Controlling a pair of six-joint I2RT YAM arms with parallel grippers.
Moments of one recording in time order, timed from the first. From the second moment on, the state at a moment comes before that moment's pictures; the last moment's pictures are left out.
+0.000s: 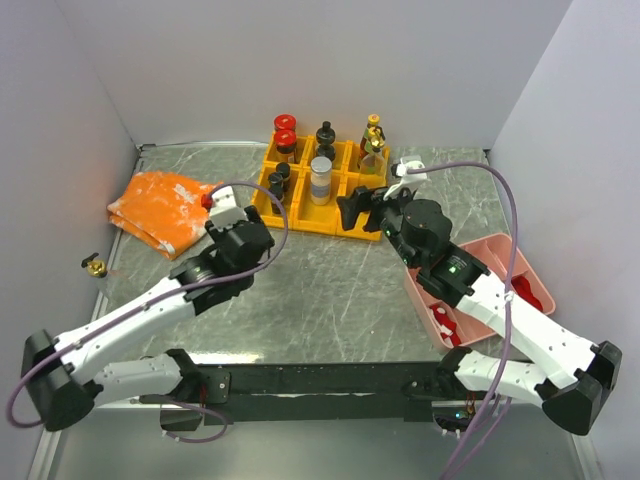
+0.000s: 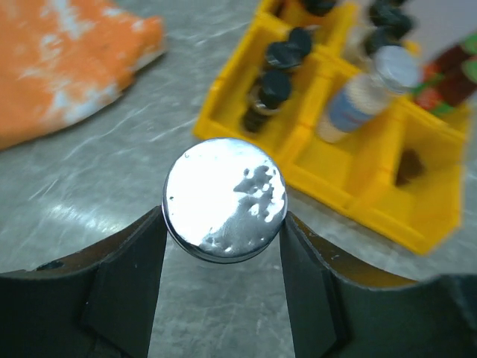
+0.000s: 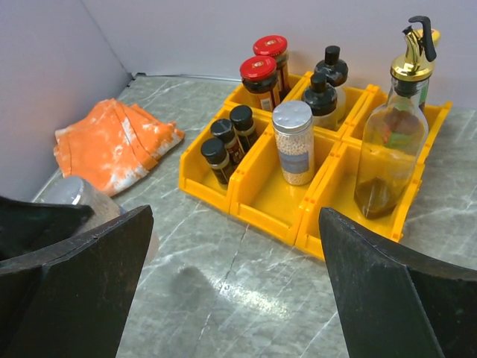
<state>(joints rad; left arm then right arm) -0.85 1.12 0.94 -0.42 -0.94 -0.83 0.77 1.03 1.01 -0.04 0.35 0.26</state>
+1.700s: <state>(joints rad) -0.57 1.84 1.10 0.57 -0.03 -0.18 0.77 0.69 0.82 -0.12 0.42 0.27</state>
